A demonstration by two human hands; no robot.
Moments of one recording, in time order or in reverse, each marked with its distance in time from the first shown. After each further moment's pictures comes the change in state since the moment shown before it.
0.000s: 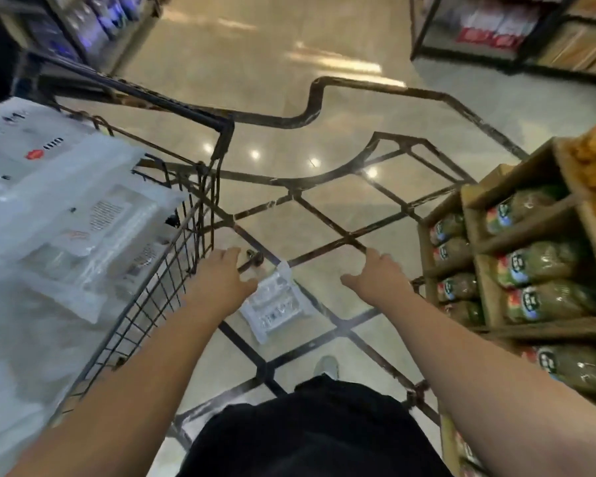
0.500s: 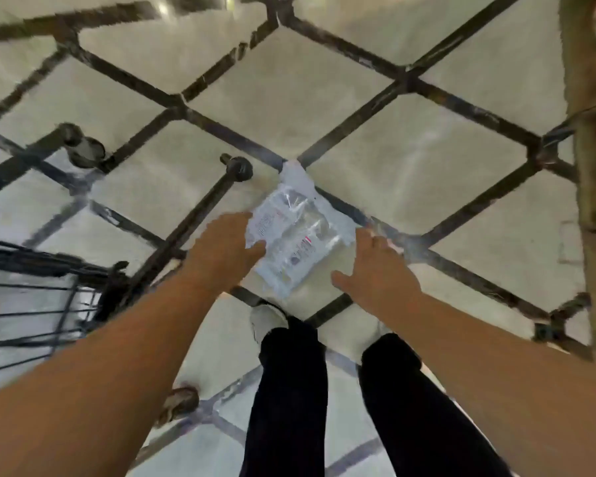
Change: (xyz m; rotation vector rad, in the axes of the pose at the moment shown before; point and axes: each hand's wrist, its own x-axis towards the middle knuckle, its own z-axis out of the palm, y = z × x) left_hand 0.313 -0.104 0.351 0.110 -0.345 0.063; right_hand 0.289 0.019 0.387 0.096 -0.281 -0.014
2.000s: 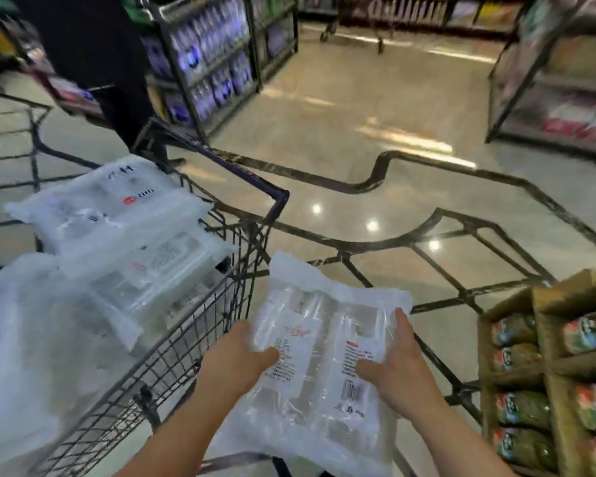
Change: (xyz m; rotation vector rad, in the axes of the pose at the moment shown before) left_hand -0.450 0.126 -0.231 -0.566 0.454 -0.364; right_hand -0.415 -0.062 -0.309 0.453 0.189 -0.350
